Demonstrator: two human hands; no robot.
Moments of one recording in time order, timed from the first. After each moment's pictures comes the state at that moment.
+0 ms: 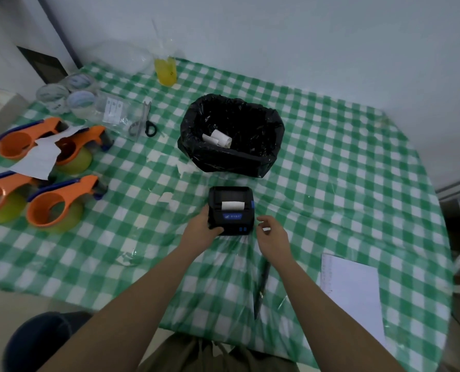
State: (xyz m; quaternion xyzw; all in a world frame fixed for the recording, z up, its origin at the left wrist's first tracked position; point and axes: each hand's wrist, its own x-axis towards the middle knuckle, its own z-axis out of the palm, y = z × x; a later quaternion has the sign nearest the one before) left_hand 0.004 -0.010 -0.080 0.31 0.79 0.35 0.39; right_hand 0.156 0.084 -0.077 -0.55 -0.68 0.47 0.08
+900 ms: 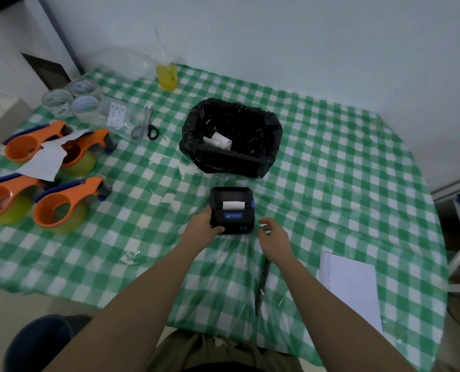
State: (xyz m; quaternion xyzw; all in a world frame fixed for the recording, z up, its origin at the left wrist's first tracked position) left_hand -0.001 -0.010 -0.078 0.36 0.81 0.29 0.37; right_hand 0.161 0.084 -0.077 -0.56 -0.69 0.46 0.05
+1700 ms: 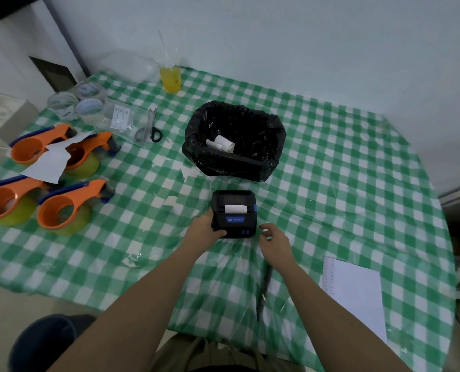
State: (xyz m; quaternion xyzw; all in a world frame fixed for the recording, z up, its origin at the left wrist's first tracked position) left_hand -0.004 -0.009 -0.080 0.36 0.80 0.30 0.37; right_hand 0.162 0.084 -0.082 -0.55 -0.70 0.46 0.03
